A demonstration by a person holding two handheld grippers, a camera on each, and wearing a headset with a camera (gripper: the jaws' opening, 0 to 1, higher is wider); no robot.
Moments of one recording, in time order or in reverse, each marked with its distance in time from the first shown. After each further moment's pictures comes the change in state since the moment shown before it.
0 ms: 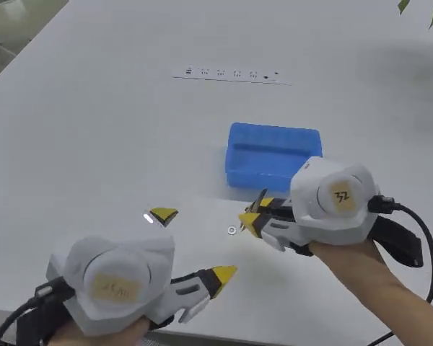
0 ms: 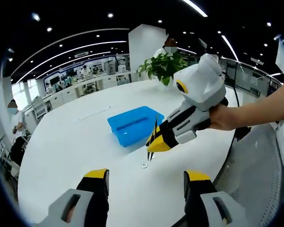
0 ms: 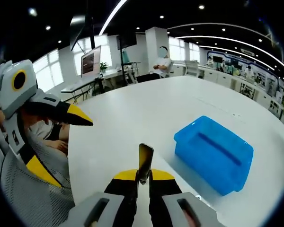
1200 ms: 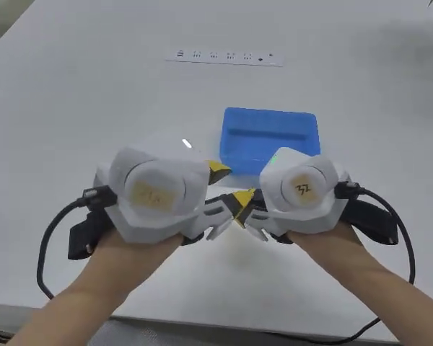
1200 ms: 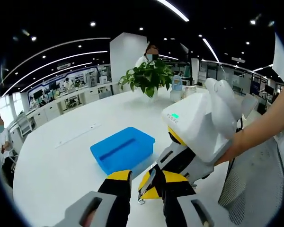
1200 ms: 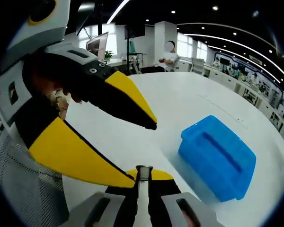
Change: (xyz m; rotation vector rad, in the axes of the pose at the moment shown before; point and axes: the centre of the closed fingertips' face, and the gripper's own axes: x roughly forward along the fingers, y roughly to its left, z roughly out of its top) left arm 0.055 -0.011 0.066 0.109 -0.092 -0.167; right arm 0.015 0.001 -0.011 -0.121 0.090 -0.030
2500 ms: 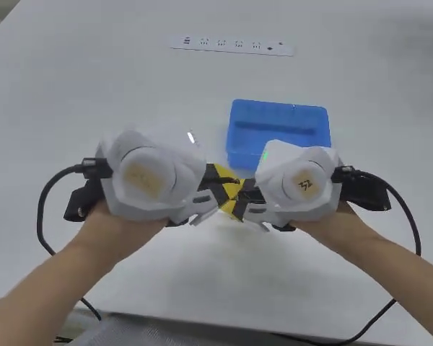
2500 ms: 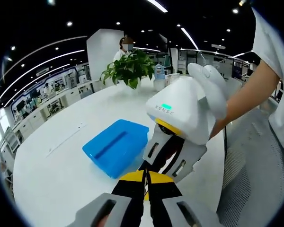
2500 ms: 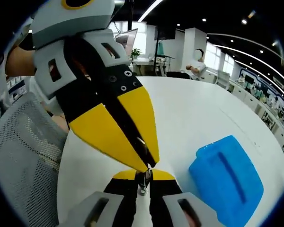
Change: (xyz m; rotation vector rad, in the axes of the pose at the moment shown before) left arm 0.007 0.017 -0.017 0.127 0.072 -0.159; right arm 0.025 0.003 0.006 -0.190 -0.020 0.164
